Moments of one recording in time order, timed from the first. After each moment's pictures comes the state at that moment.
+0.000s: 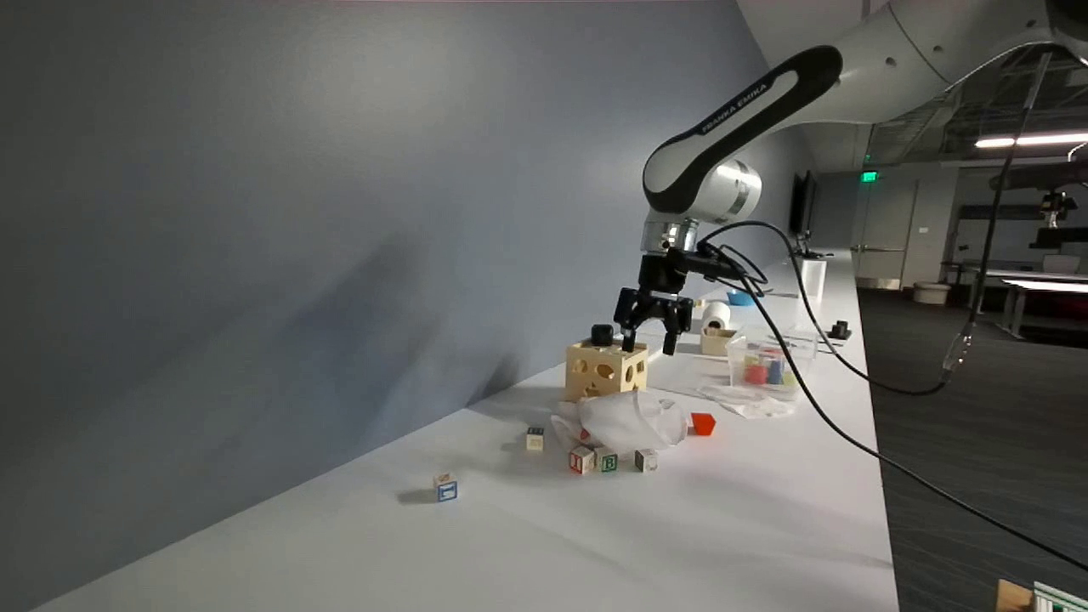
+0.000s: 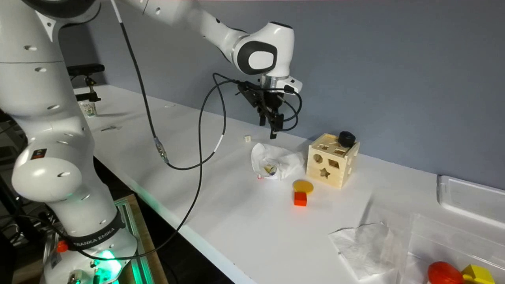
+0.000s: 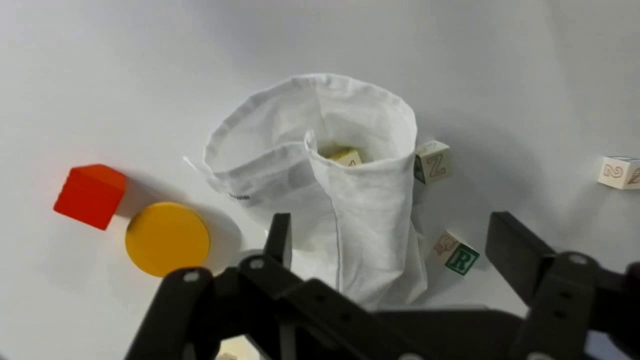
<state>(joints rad) -0.12 0.06 -0.03 -2.05 0.19 2.11 0.03</state>
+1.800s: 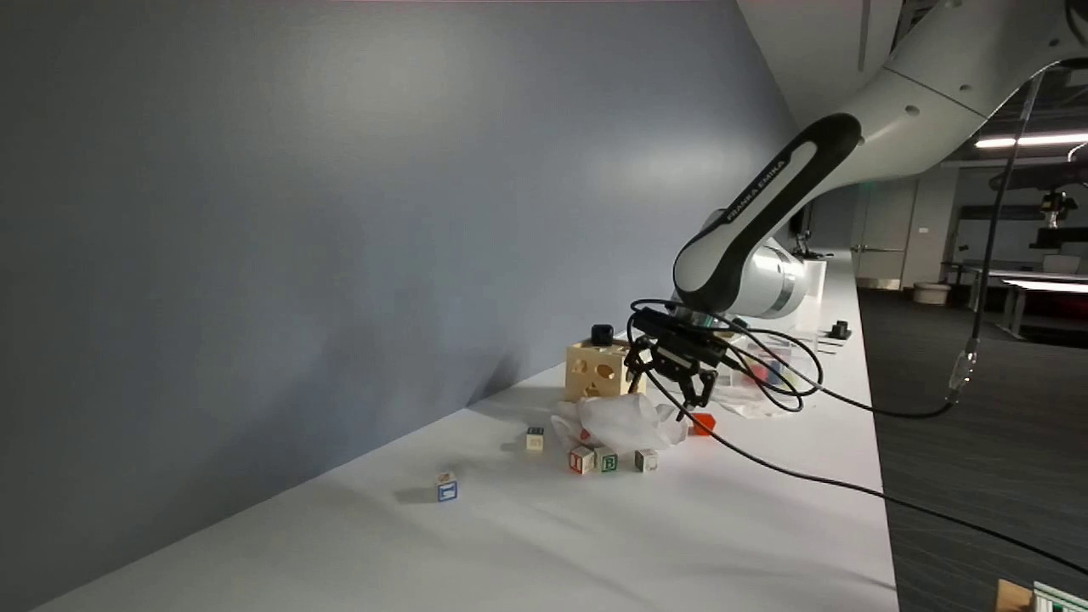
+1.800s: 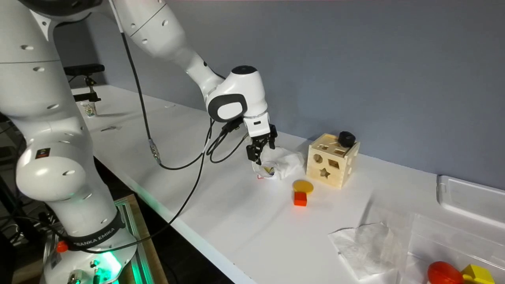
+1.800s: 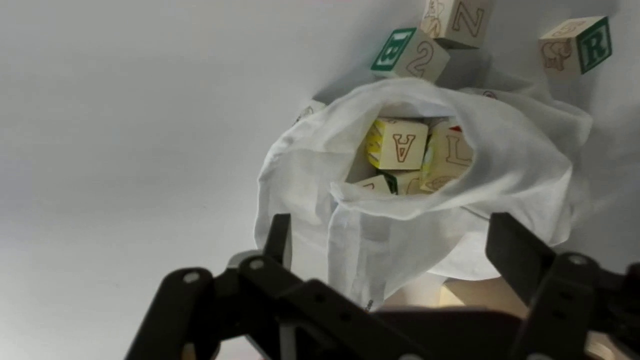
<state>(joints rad) -0.06 0.03 -0.05 -2.46 0.28 2.80 0.98</state>
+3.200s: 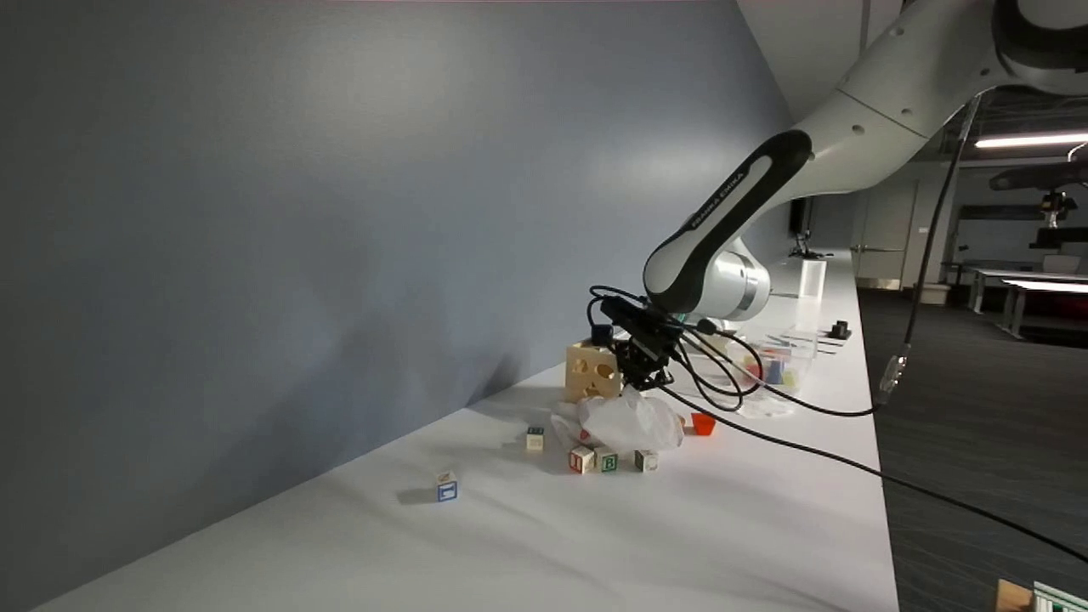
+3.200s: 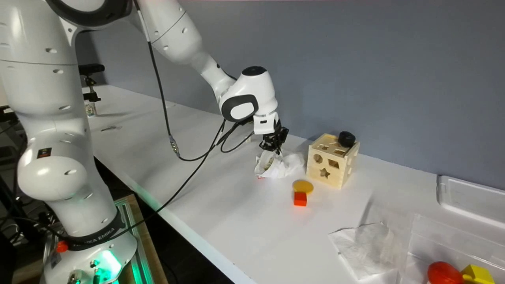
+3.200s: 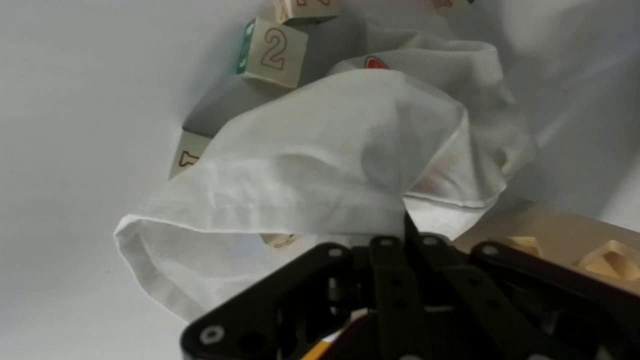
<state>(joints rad) -0.04 0.16 -0.05 -2.31 0.32 2.86 1.26</state>
